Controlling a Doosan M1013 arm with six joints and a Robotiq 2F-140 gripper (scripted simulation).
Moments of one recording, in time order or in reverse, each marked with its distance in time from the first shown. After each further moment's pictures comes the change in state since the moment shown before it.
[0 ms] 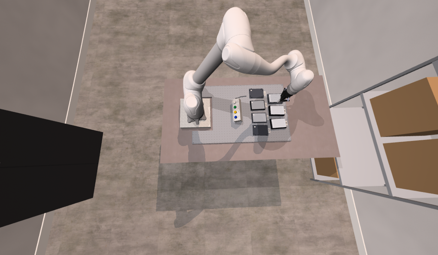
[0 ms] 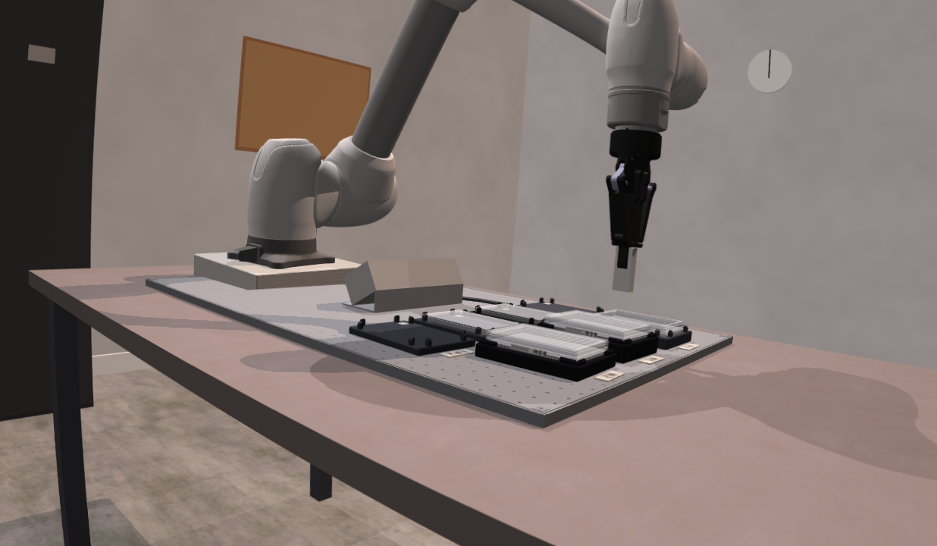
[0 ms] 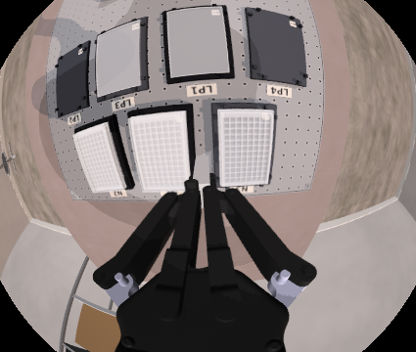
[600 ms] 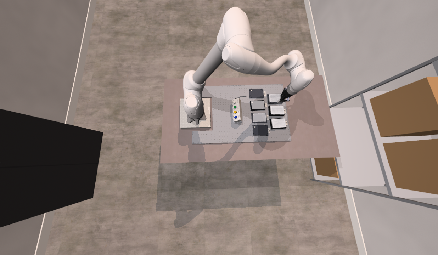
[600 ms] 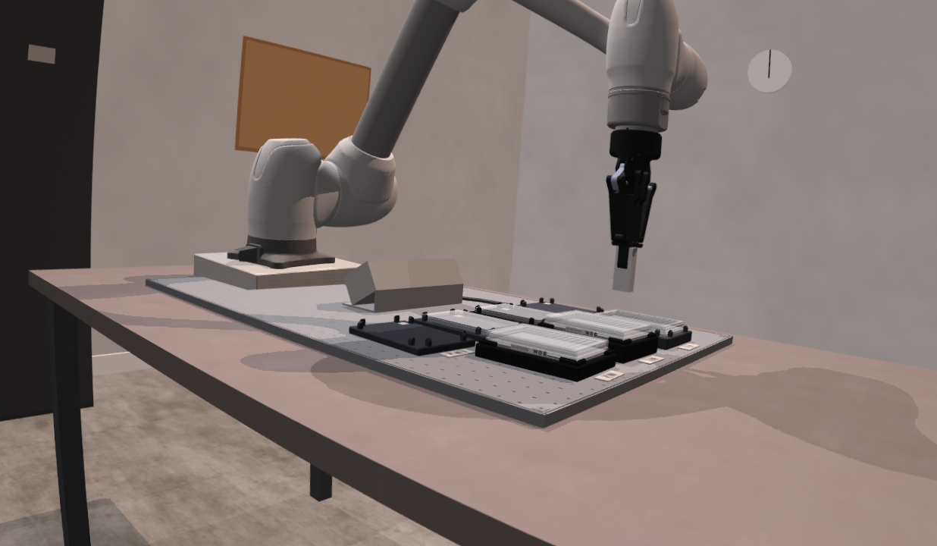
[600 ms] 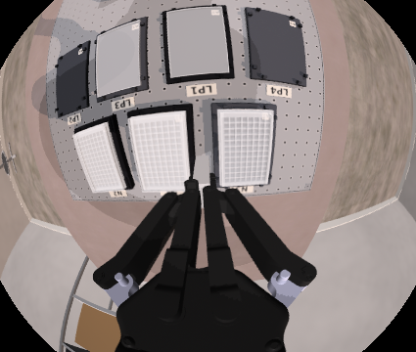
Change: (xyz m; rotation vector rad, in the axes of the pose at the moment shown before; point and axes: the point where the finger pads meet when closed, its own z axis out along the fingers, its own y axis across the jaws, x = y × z) arm 0.000 0.000 0.000 0.000 0.000 0.000
